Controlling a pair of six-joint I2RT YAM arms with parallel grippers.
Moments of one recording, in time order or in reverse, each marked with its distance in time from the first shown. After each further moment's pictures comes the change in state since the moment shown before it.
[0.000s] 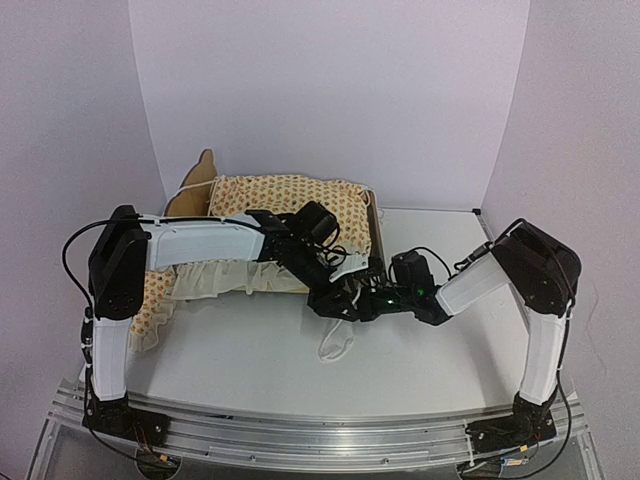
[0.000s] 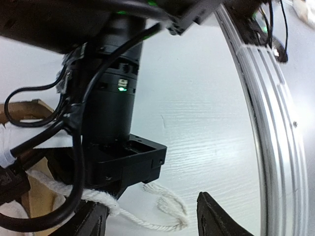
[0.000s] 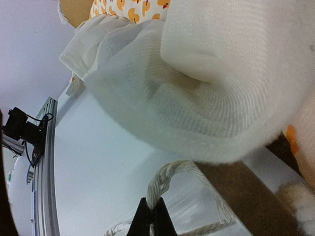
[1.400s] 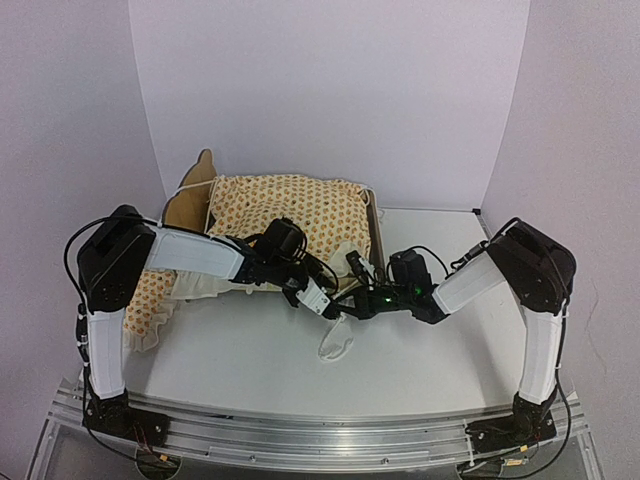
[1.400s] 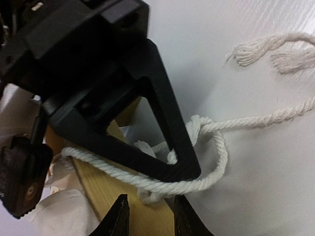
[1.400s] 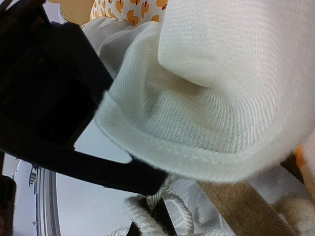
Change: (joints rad) left arm 0.112 -0.048 -0.351 0.517 -0.195 1.120; right arm 0.000 0.034 0.031 0.016 -0.018 0.018
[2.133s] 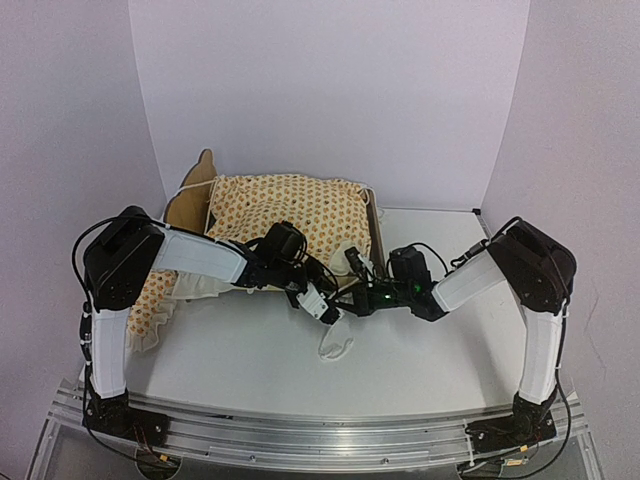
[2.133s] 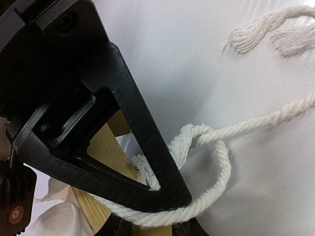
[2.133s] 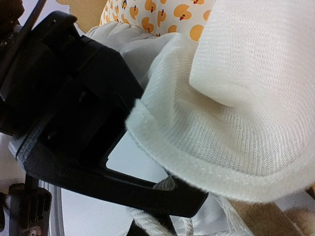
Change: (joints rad) left arm 0.004 0.046 -0.005 0.079 0.031 0.111; right arm -0.004 0.000 0.020 0.005 -0.029 -0.003
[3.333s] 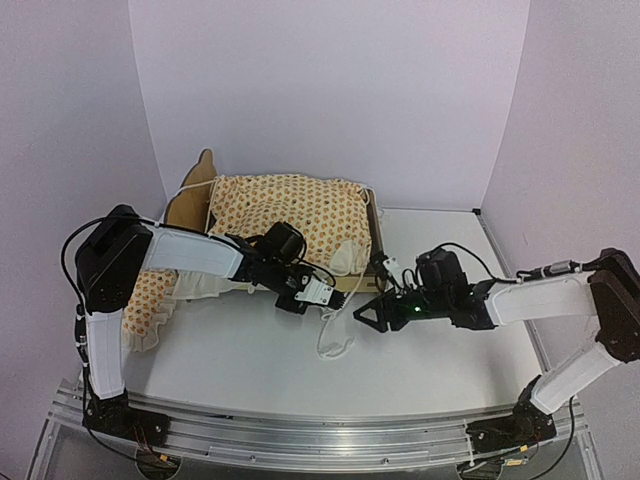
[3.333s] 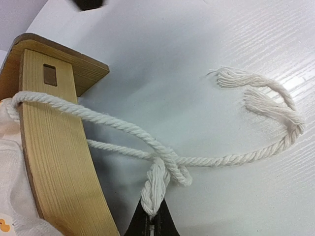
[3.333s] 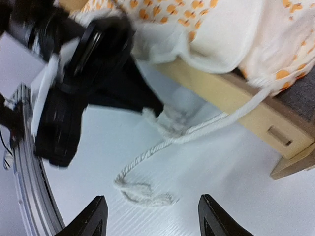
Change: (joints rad) left arm -0.009 -0.053 0.011 -0.249 -0.058 -0.546; right arm 0.083 -0.528 -0.225 -0.441 0.346 -0.134
